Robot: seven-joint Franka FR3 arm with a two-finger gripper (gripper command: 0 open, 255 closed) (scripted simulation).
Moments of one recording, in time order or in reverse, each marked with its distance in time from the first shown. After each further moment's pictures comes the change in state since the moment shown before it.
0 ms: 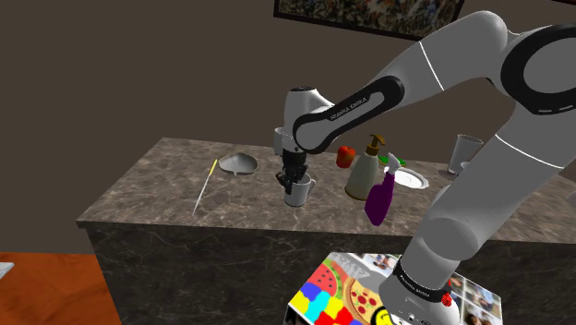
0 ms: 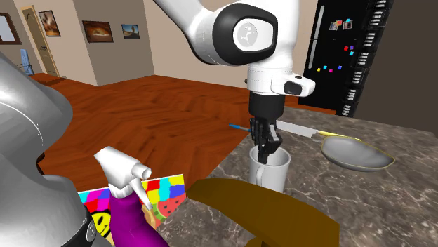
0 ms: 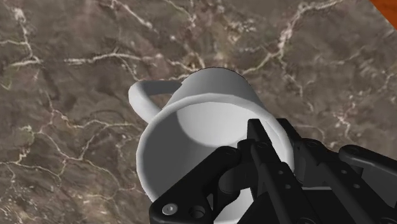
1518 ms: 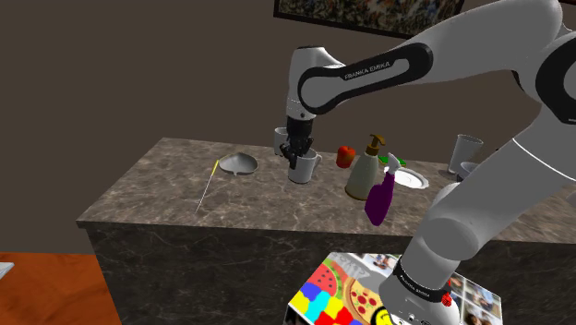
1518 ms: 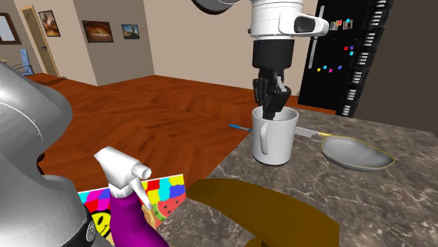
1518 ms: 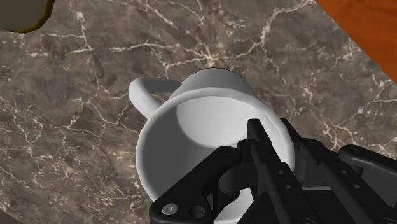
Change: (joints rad) arm 0.006 -0.133 -0.014 0.148 0.027 -0.278 -0.034
